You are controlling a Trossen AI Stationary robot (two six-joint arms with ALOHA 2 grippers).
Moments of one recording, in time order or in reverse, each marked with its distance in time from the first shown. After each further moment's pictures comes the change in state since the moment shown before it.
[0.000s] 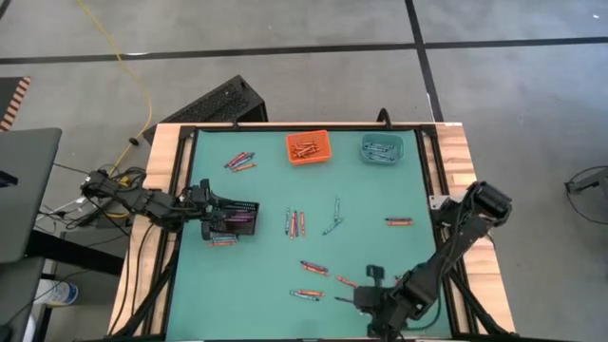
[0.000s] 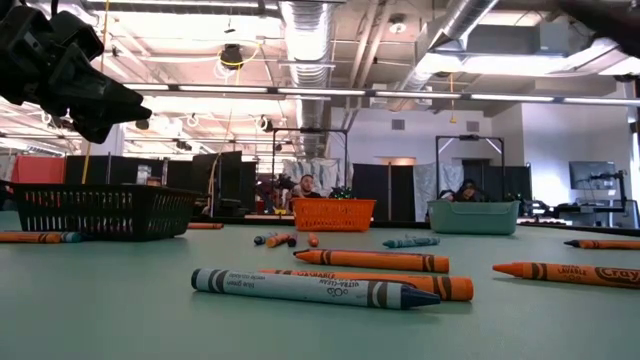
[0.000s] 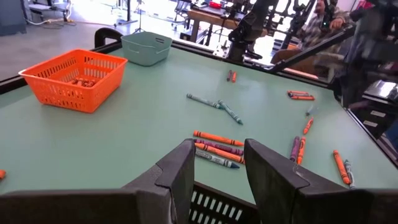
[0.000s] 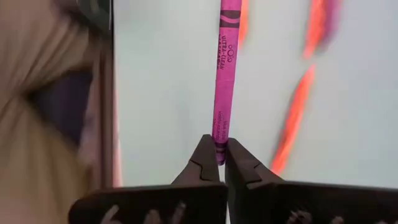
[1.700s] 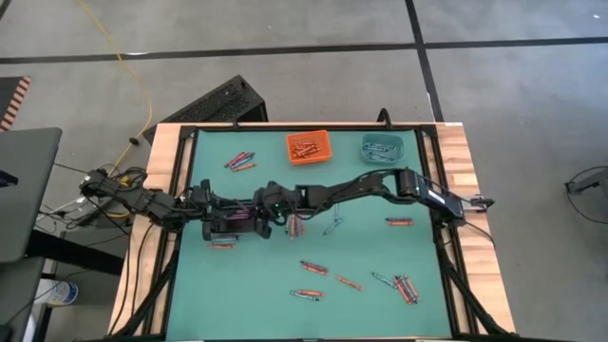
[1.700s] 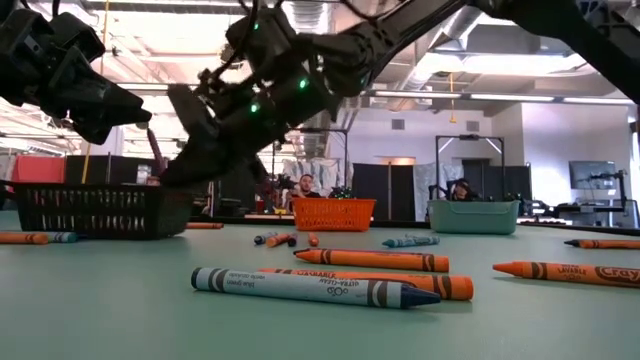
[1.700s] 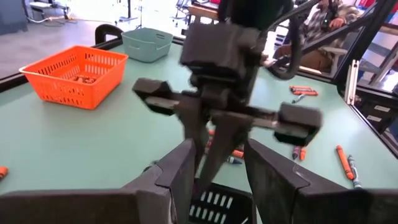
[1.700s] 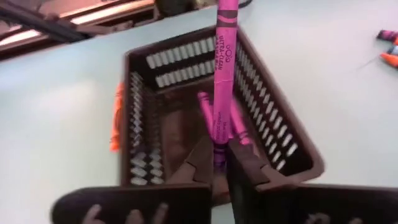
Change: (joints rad) left arm 0.000 0.023 0.000 0.000 -0.001 0.000; right arm -0.836 0.552 0.501 0.658 -0.331 -0.606
